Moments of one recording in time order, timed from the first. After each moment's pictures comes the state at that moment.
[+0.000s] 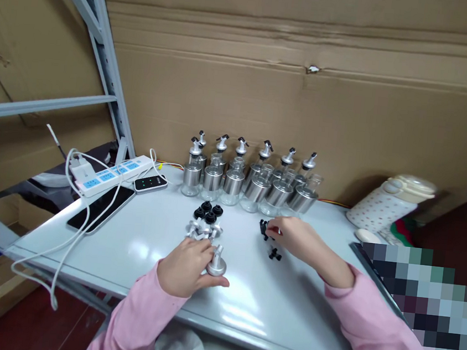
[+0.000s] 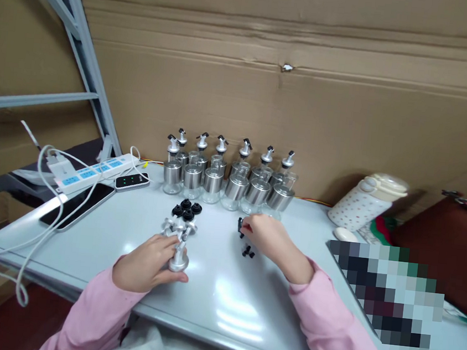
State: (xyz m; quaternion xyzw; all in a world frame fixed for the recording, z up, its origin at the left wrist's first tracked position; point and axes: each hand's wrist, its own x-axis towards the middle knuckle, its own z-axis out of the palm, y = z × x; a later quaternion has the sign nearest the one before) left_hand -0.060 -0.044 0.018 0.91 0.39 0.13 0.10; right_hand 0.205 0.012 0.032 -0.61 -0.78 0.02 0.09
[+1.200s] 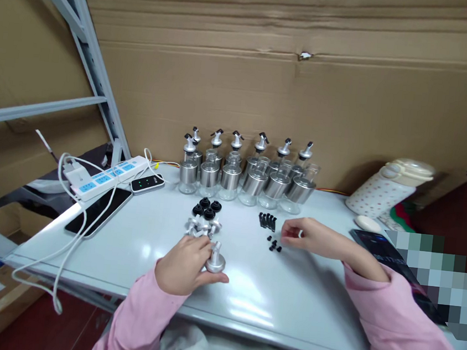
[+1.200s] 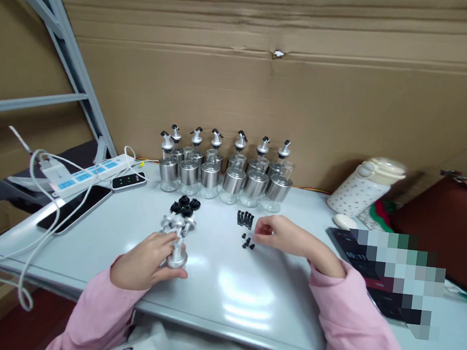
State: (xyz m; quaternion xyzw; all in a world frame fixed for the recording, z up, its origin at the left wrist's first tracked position) left_hand -0.062 -0.042 0.013 0.91 0.38 0.13 0.08; right_hand 0.242 0.005 0.038 -0.55 -0.78 0.29 0.06
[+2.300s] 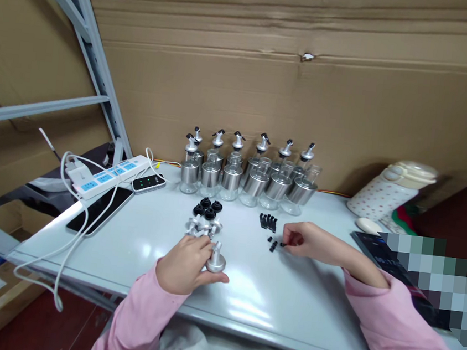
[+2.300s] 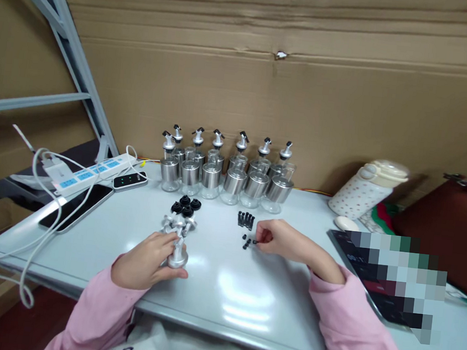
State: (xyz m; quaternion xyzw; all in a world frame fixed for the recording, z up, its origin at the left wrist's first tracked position) left_hand -0.062 -0.043 0.013 0.91 0.38 0.13 0.08; right_hand 0.246 0.003 0.023 -0.55 -0.76 0.34 0.08
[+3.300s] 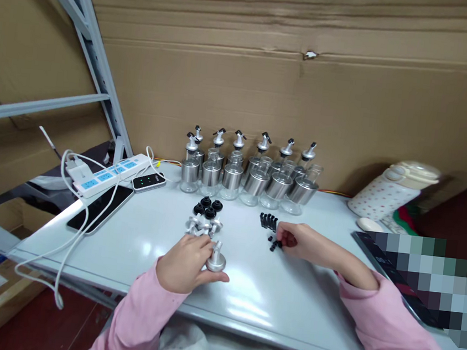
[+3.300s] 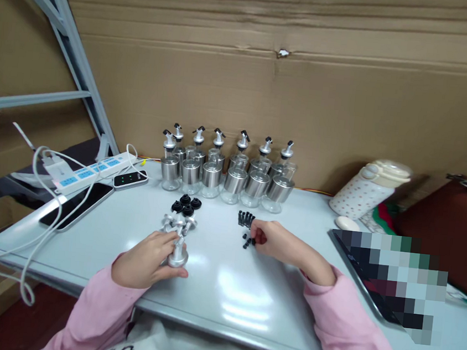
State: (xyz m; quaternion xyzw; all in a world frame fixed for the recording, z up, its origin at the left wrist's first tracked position) left_hand -0.062 -0.042 0.013 0.91 0.38 0.14 0.08; right_hand 0.237 0.003 0.015 -0.54 -0.79 0.27 0.08
